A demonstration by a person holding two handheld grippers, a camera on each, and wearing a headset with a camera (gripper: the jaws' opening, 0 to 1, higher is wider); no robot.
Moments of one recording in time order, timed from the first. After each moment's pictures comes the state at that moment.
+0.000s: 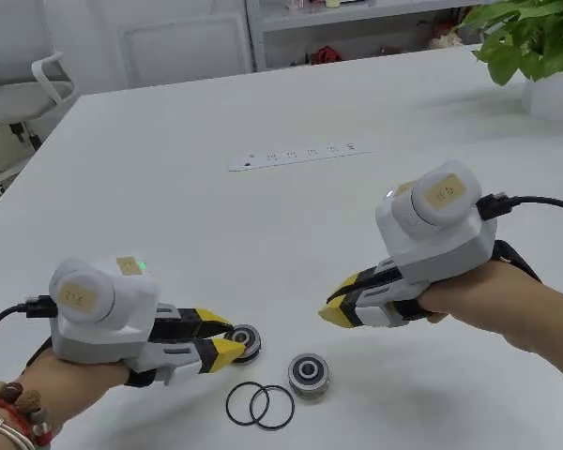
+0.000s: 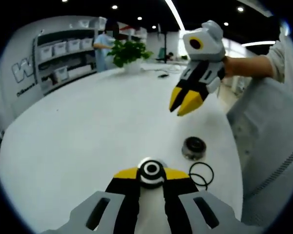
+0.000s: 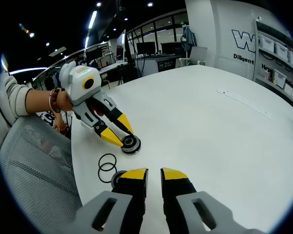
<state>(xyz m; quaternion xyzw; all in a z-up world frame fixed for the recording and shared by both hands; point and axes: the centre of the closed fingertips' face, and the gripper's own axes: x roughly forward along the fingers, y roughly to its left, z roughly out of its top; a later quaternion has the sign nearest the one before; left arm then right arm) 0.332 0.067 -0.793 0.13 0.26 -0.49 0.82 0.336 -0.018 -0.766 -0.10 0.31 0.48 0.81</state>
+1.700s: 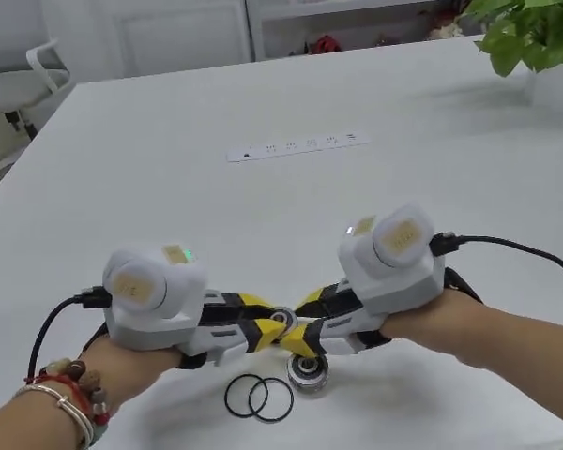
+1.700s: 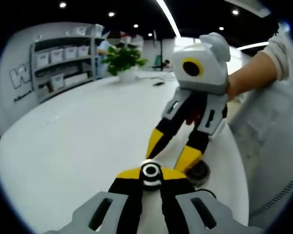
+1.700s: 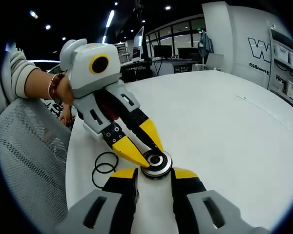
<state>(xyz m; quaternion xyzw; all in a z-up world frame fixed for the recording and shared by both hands) 0.345 0.015 -0.793 0.13 0.22 -0.51 0.82 0.337 0.018 -0.800 -0.13 0.27 0.54 0.79</state>
